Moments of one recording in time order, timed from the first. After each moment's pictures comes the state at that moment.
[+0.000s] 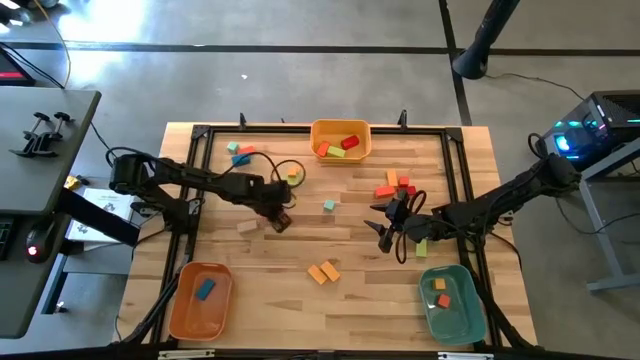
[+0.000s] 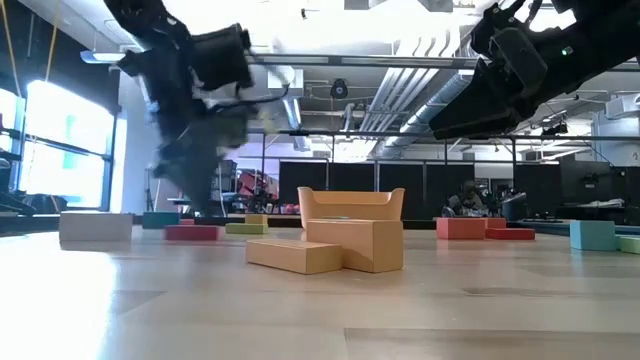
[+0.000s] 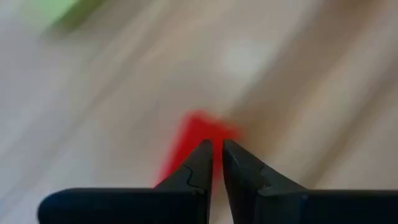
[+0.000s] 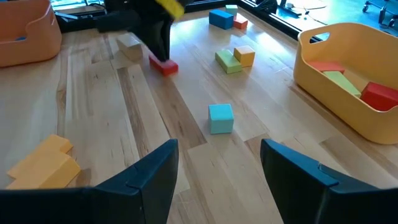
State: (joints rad) left arm 0.10 1.54 0.79 -0.45 -0.06 -0.57; right arm 0.32 1.19 0.45 0.21 0.64 0.36
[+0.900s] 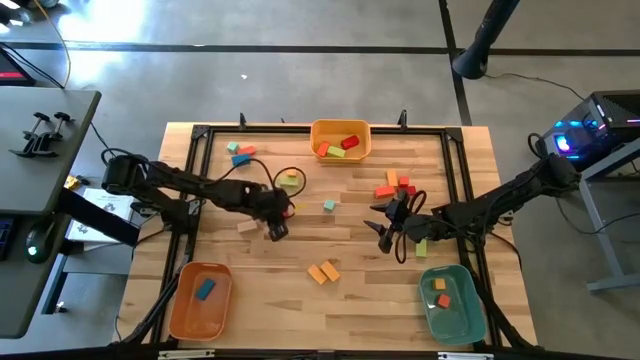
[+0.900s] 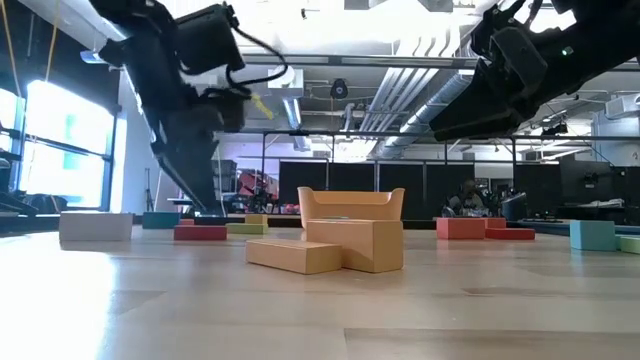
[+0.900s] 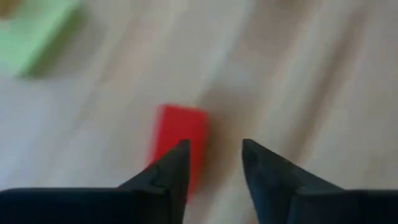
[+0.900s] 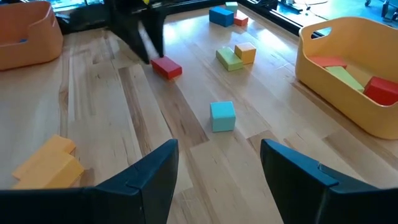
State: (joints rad) left arm 0.01 1.49 0.76 -0.41 -0.15 -0.45; right arm 0.33 1.19 0.45 0.20 0.63 0.38
